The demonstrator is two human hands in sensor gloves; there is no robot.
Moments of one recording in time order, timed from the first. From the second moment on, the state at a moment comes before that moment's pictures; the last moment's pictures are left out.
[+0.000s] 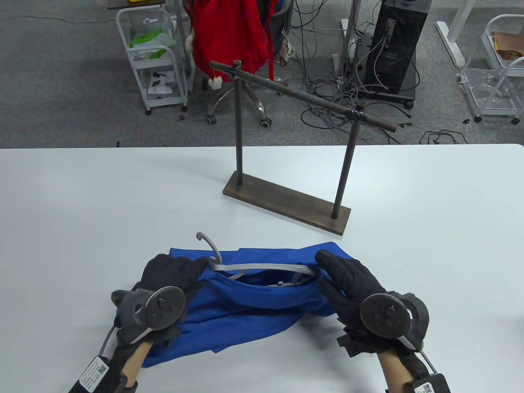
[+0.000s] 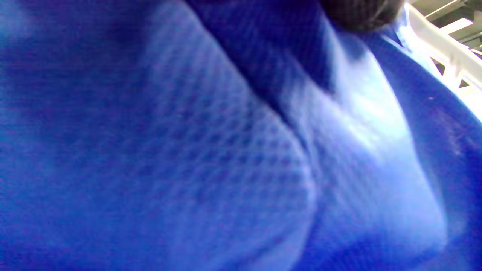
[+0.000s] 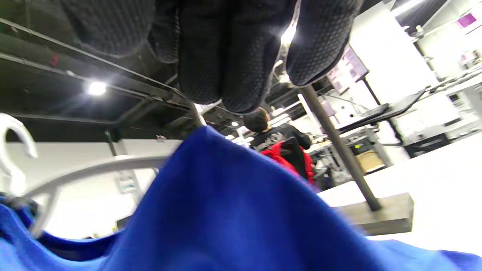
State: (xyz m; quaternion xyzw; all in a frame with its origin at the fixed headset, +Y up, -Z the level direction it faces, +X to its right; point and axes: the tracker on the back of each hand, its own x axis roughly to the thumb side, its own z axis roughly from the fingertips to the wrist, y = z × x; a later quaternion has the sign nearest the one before) left_hand -0.219 -0.636 -0.234 0.17 -0.12 0.09 0.97; right_hand 0.160 -0.631 -0.217 0.12 -0.18 0.94 0.25
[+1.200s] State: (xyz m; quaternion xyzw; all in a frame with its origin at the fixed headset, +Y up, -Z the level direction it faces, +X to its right) left_hand -0.206 -0.641 -0.230 0.13 -0.15 0.12 0.97; right_hand 0.118 -0.642 -0.209 0.14 -0.21 0.96 0.11
